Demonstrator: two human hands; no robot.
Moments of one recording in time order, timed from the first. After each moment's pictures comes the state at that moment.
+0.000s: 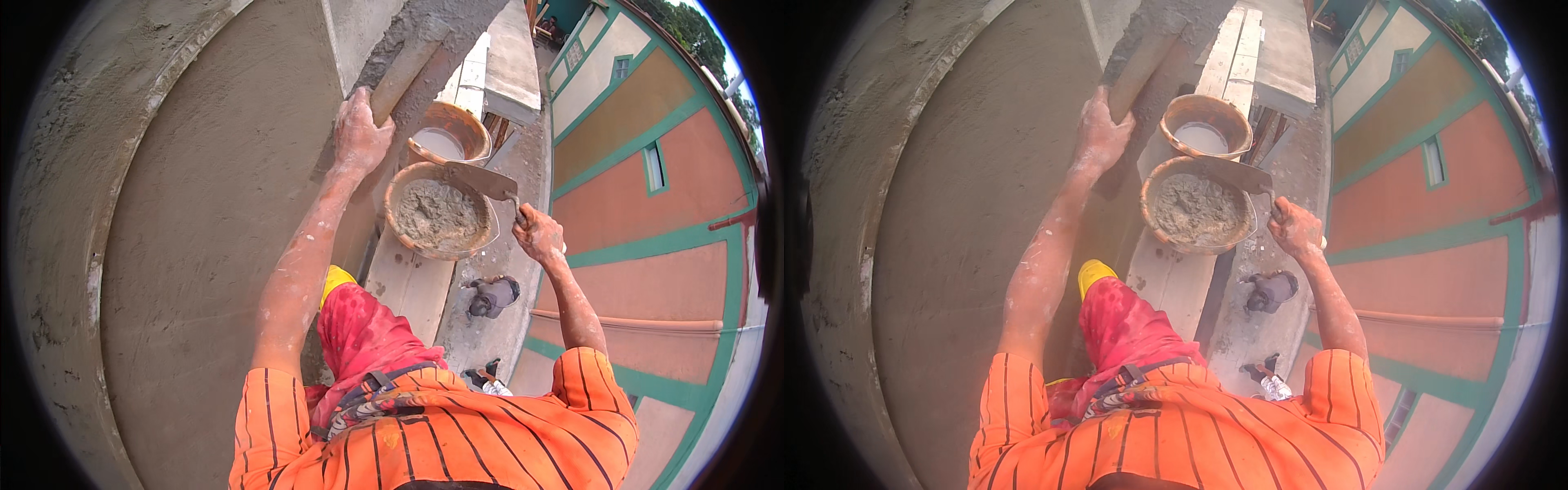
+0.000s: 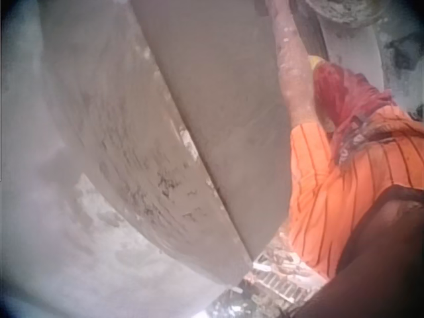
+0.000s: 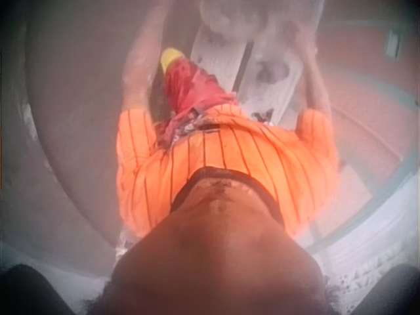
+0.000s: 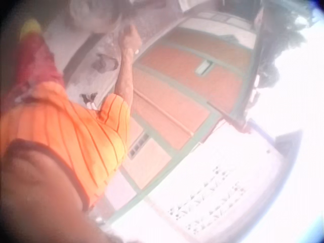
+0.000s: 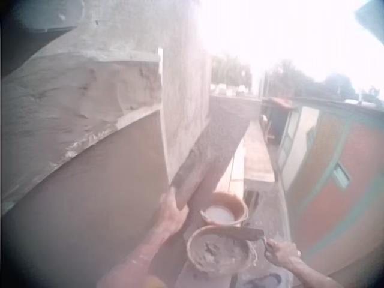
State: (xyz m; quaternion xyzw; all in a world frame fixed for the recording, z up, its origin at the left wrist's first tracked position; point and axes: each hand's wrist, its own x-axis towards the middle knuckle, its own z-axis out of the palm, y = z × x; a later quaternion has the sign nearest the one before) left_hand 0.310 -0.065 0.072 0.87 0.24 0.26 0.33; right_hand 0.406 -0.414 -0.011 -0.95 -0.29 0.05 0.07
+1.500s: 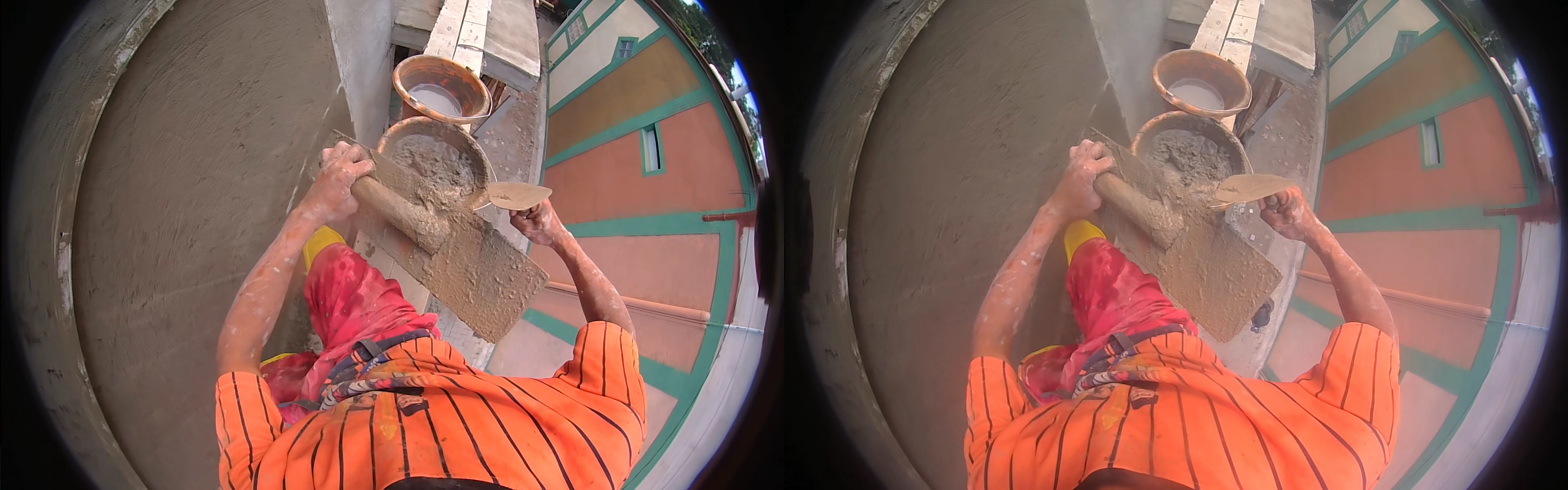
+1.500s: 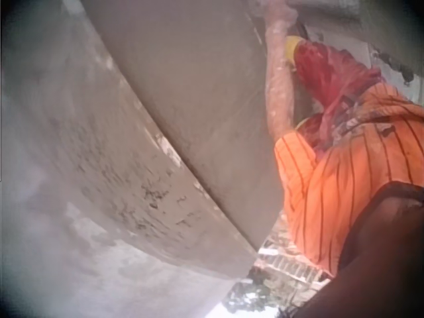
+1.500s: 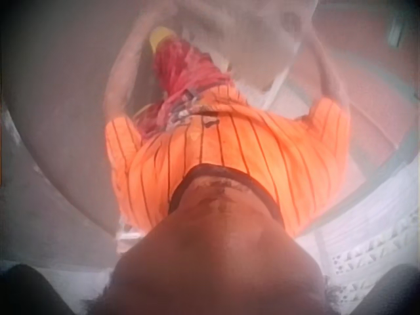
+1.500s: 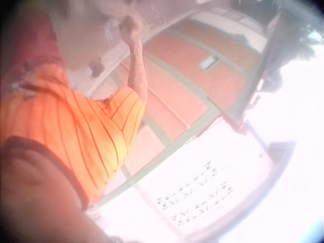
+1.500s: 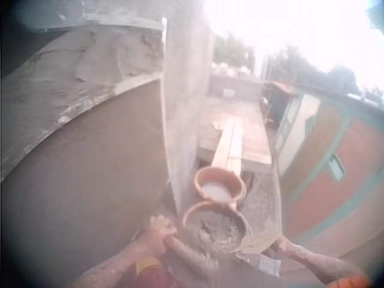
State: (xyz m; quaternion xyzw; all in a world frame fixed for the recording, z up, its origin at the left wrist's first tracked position) left_hand 0.197 -0.078 -0.028 0.95 -0.02 0.14 0.26; right_hand 0.393 -0.433 -0.015 -0.82 -0.40 0.25 0.32
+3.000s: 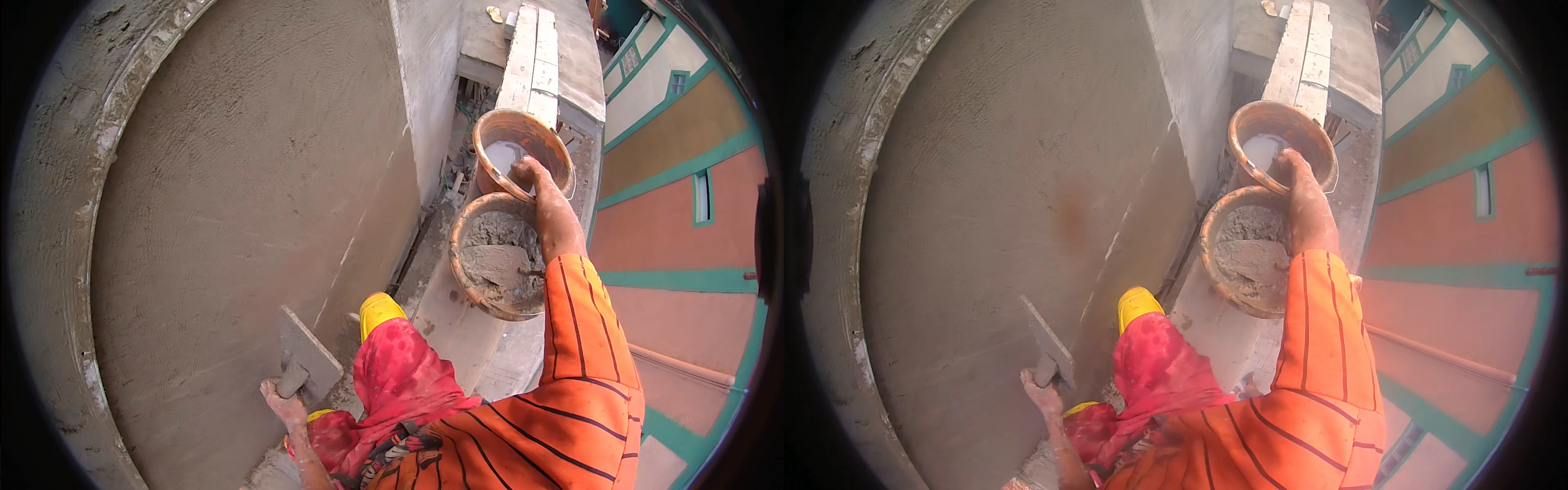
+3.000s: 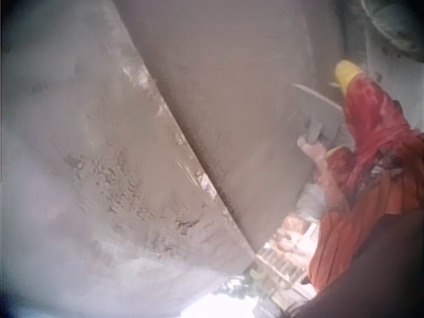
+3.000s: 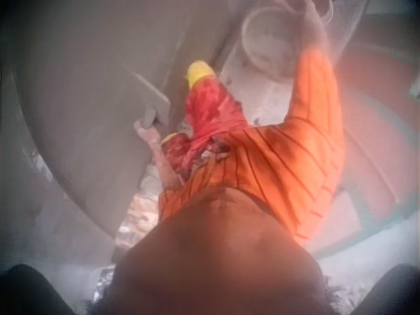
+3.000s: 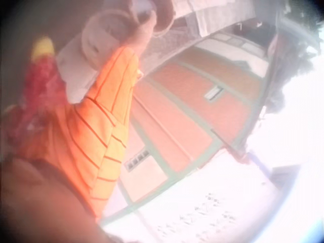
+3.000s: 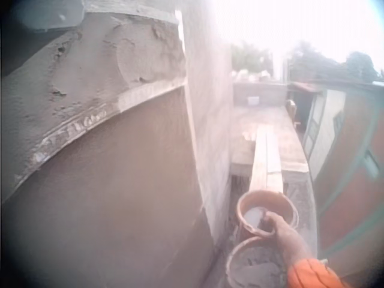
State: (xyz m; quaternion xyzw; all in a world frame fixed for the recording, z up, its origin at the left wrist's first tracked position) left_hand -0.114 -0.099 -0.107 0.70 0.63 0.27 0.23; right_hand 0.642 -0.154 -0.277 -0.92 -0.26 0.28 0.05
